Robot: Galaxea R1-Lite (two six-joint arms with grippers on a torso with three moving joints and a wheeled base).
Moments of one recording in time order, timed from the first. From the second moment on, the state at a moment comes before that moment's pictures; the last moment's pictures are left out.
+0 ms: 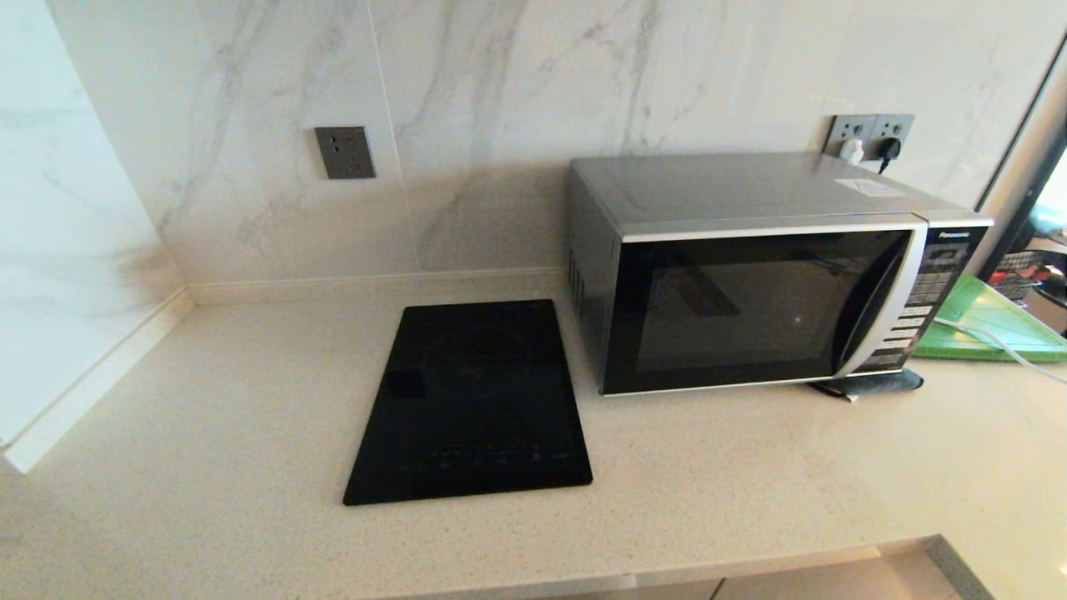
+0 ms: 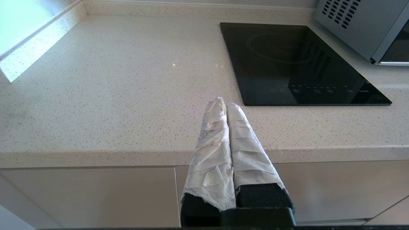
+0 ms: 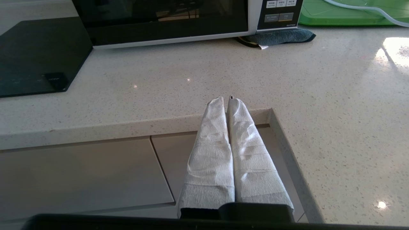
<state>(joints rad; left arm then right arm) 0.00 0.00 0.00 -0.01 0.03 -0.07 0.01 0.00 0.00 0.00 -0.04 0.10</state>
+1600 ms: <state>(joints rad) 0.00 0.00 0.00 -0.01 0.03 -0.07 0.01 0.00 0.00 0.00 -0.04 0.10</state>
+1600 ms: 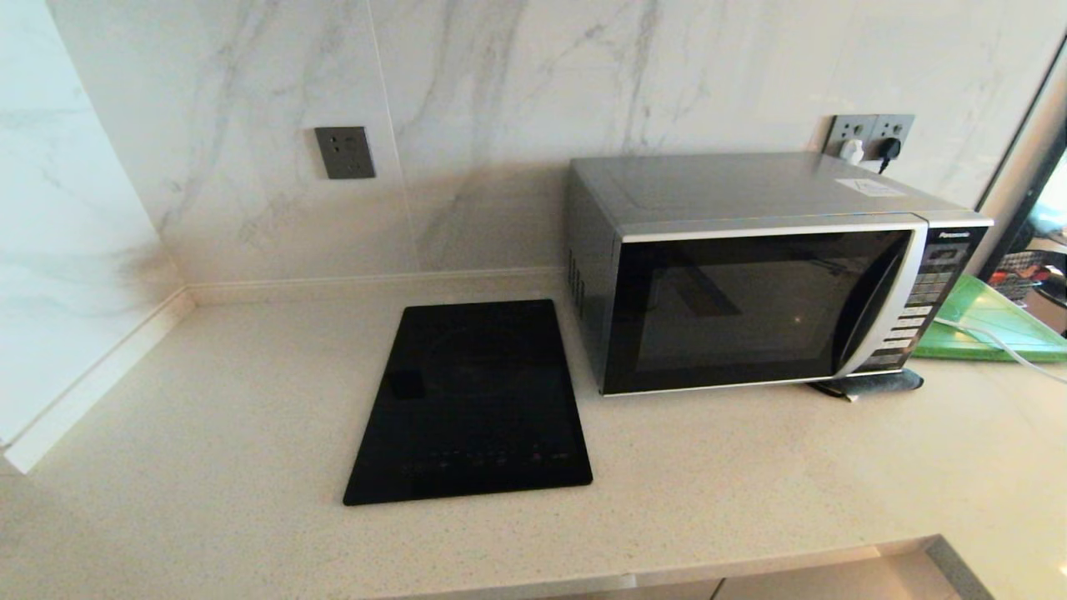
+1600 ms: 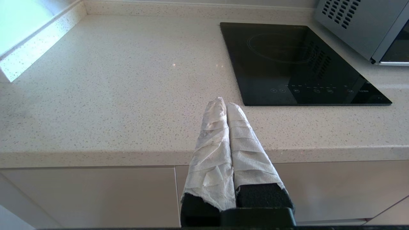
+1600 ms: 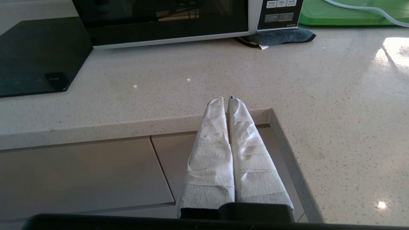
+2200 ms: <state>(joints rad) 0.00 0.00 0.00 -0.01 0.03 -0.07 0.01 0.00 0.00 0.00 -0.04 0.10</state>
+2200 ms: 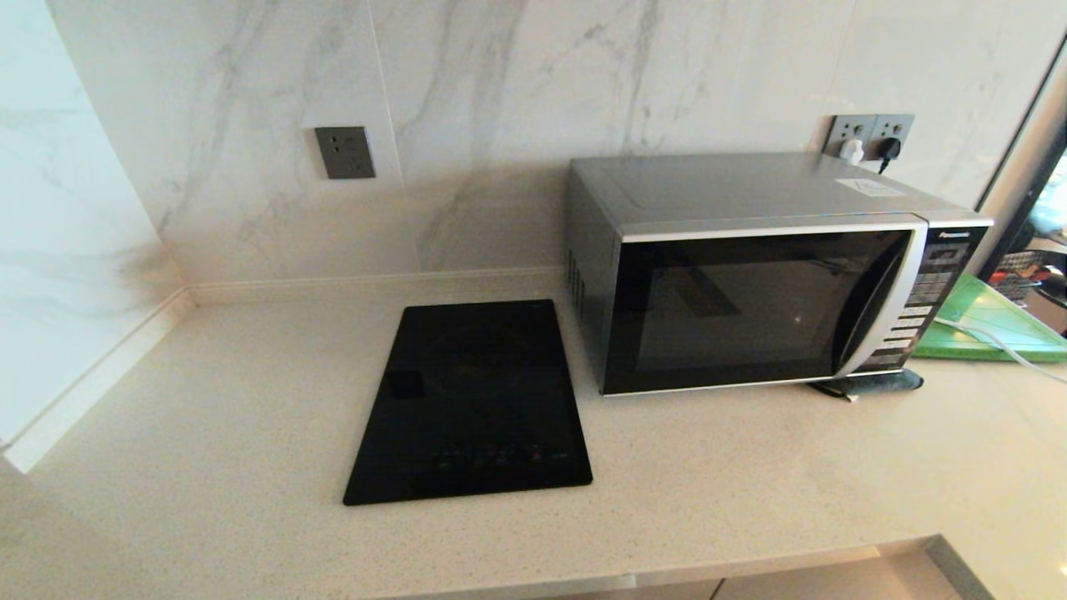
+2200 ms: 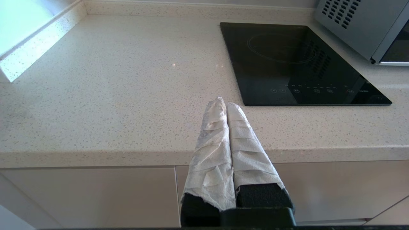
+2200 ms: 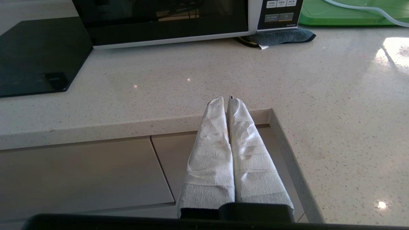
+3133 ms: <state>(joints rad) 0.00 0.00 0.00 -0.01 0.03 -0.07 0.01 0.00 0.00 0.00 -0.04 0.10</state>
